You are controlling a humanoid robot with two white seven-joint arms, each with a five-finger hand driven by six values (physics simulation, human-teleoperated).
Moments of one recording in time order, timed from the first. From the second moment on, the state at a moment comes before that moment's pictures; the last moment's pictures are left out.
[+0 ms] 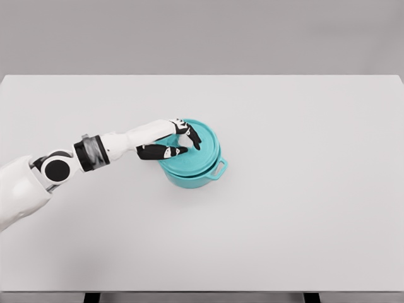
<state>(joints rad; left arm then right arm) -0.72 0.64 -1.05 -1.37 0.15 -0.48 -0.20 0.01 0.00 0.12 0.11 0.07 -0.28 0.37</state>
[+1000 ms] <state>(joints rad) -0.72 0.62 -1.06 -1.36 0.15 -0.48 -0.19 0.01 0.00 0.12 0.11 0.07 -0.28 0.37</state>
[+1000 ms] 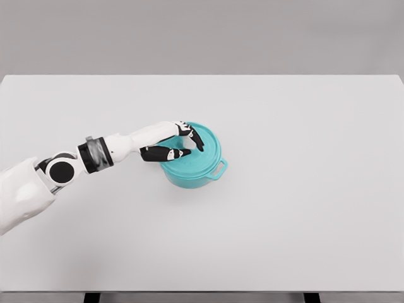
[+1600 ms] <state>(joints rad) -0.71 0.62 -1.06 -1.36 0.15 -0.48 -0.19 0.01 0.00 0.12 0.11 0.07 -0.28 0.37</state>
